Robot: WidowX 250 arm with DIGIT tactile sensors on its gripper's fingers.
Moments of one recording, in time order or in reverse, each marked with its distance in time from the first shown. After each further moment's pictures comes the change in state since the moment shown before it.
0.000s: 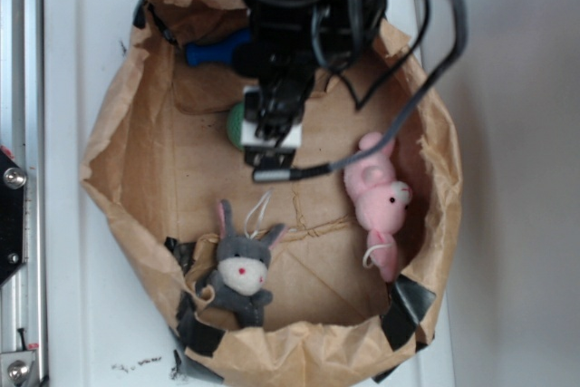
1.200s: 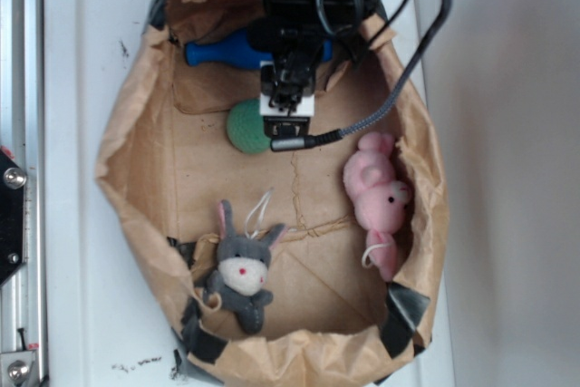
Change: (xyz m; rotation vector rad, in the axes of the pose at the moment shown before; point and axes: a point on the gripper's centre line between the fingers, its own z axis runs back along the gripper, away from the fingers) arm 0.007 0.012 -0.026 0.026 -0.062 -0.015
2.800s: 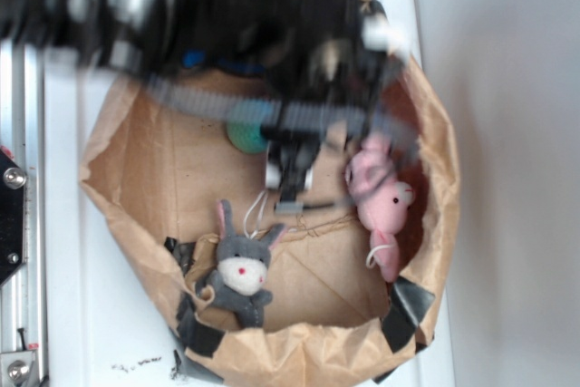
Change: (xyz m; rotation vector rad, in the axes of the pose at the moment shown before) arm -0.005 -0.004 -0.040 0.078 0.046 0.041
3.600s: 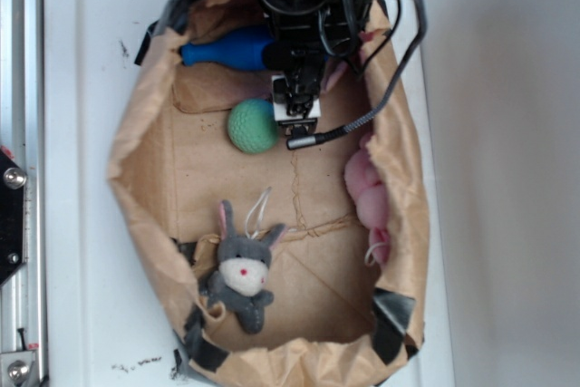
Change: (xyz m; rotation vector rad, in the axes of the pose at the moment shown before) arm 0.000 0.029 -0.011 0.045 -0.006 0.028
